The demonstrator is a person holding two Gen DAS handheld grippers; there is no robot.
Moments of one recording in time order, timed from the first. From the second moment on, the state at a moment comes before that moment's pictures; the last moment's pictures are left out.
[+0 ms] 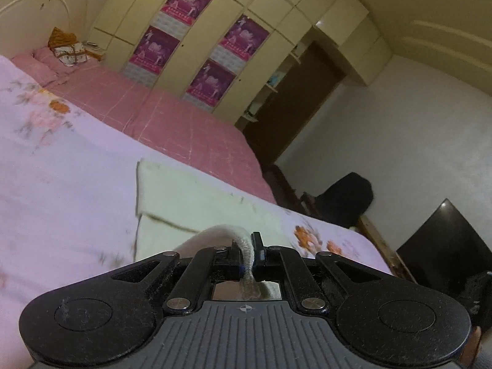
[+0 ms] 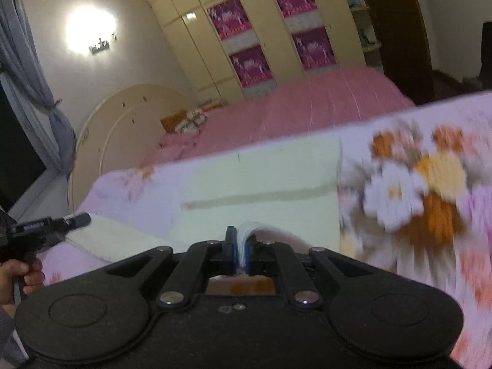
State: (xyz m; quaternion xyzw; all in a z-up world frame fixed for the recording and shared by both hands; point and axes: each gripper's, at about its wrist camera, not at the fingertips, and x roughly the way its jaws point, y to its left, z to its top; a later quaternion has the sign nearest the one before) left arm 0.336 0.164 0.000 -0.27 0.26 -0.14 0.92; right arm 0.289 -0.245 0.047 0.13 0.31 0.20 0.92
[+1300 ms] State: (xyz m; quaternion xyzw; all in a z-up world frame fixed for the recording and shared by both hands) left arm 0.624 0.128 -0.129 -0.19 0.29 -0.06 0.93; right arm 0.583 -0.298 -0.103 0.29 0.32 0.17 0.89
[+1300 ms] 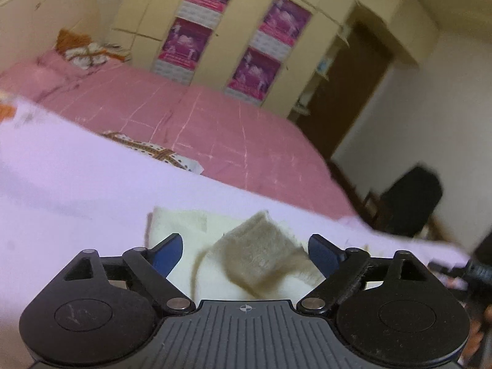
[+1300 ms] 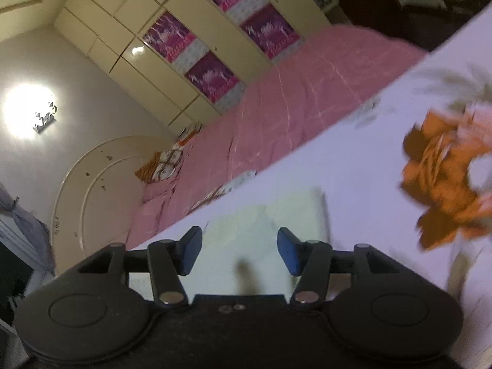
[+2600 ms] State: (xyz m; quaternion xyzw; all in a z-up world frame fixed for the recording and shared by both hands) left arm 0.621 0.133 -0.123 -0.11 0.29 -0.07 0.95; right arm 0.585 -0.231 -0.100 0.01 0.31 0.12 0.94
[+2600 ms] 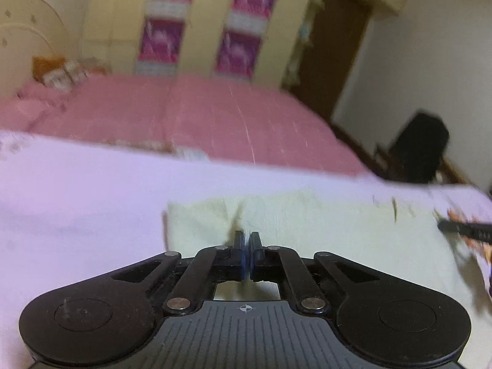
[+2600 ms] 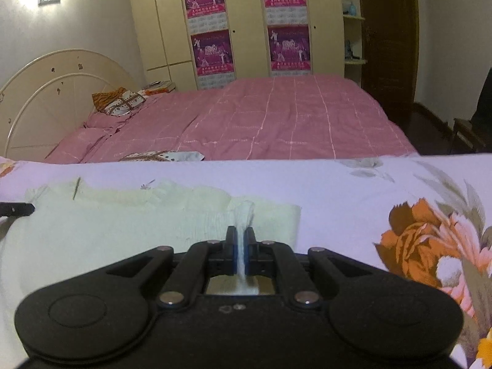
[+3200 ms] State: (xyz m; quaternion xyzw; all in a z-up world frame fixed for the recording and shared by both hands) left arm 0.612 0.115 -0.119 -0.06 0.26 0.02 0.96; right arm 0.593 -0.229 -0.114 -0.01 0.31 0.10 0.95
